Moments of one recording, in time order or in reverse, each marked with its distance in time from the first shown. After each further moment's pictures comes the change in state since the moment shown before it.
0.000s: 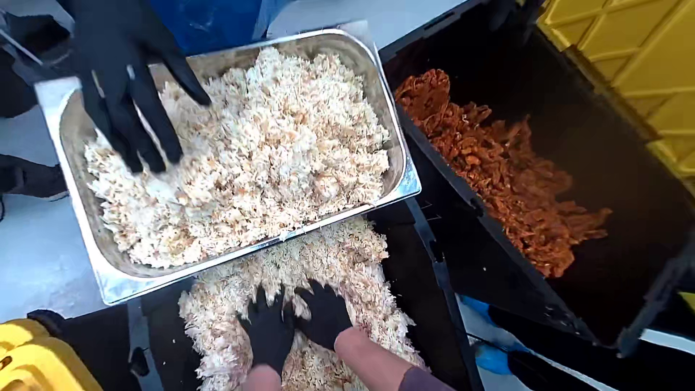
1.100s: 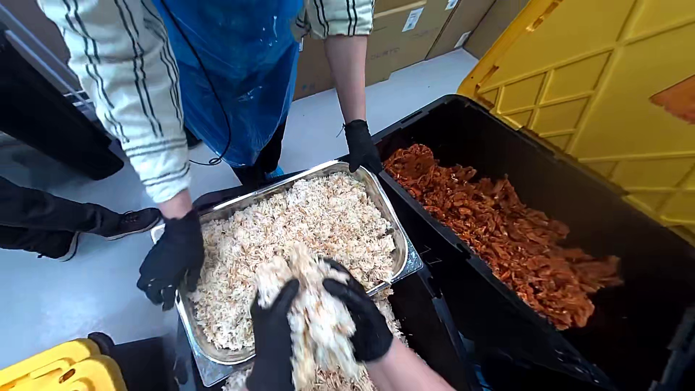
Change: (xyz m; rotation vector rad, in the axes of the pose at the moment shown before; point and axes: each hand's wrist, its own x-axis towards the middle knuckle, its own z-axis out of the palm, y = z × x) left_hand -0.090 0.089 -0.203 -1.504 0.357 -0.014; right_hand -0.122 -0.083 -0.125 1.667 0.281 -0.552
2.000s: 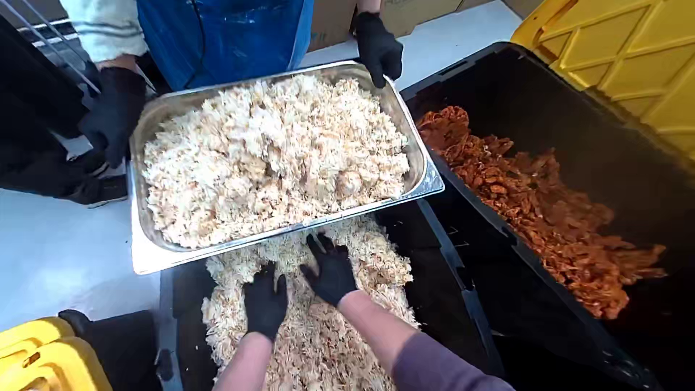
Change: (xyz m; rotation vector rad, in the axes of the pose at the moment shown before) left_hand 0.134 -0.157 -0.058 1.303 -0.263 0.131; right_hand 0.115 0.129 -0.082 -1.709 -0.101 0.020
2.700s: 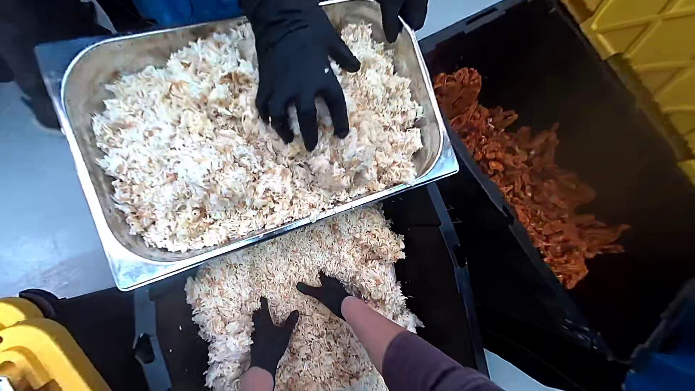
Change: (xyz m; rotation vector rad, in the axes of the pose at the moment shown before) left_hand -0.072 -0.038 0.072 -0.307 -0.327 -0.460; right_hand -0.034 0.041 0.055 0.382 -0.553 0.541
